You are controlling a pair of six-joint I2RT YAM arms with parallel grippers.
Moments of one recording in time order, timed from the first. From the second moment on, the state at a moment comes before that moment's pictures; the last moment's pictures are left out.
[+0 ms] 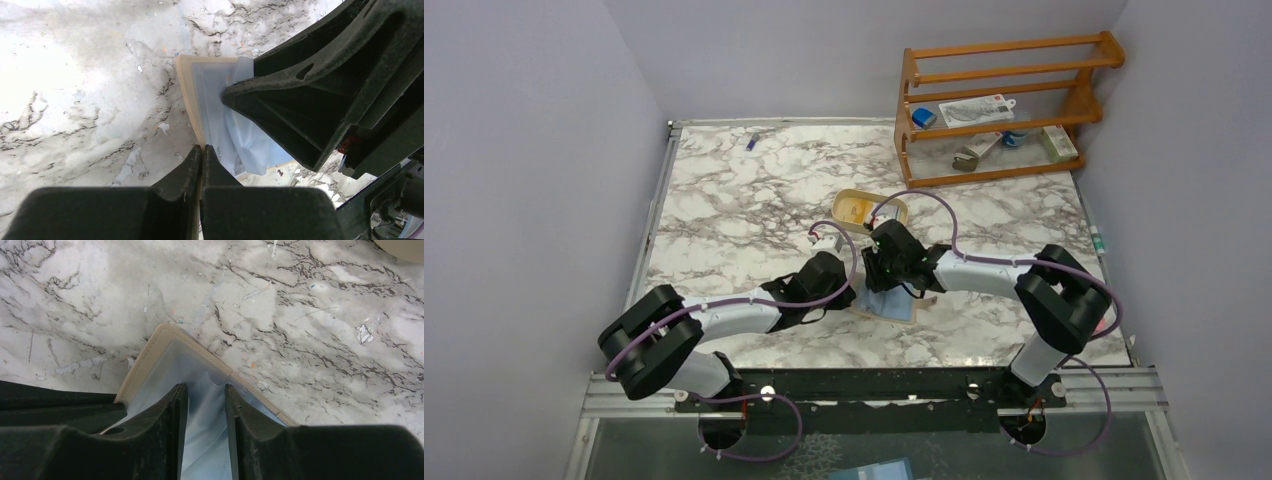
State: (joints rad) left arm -0.89 1.37 0.51 0.15 -0.12 -0.78; right arm 0.84 1.67 0.88 -0.10 0.03 0.36
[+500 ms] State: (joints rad) left arm -0.88 1.37 0.51 0.15 -0.12 -0.78; right arm 0.84 1.53 0.84 -0.19 0.07 0.38
